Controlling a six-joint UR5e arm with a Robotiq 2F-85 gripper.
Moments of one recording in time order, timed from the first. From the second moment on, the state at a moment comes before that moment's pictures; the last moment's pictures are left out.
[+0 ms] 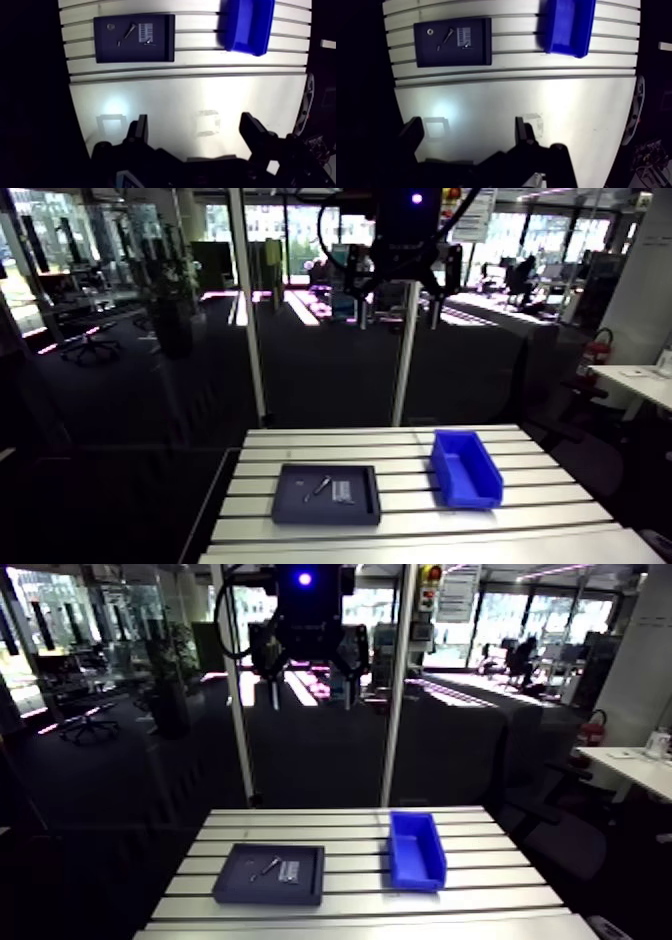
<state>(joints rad) -0.07 -1.58 1.49 -1.43 -1.59 -1.60</state>
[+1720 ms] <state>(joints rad) 0.03 -1.48 1.61 -1.70 -1.54 -1.19</state>
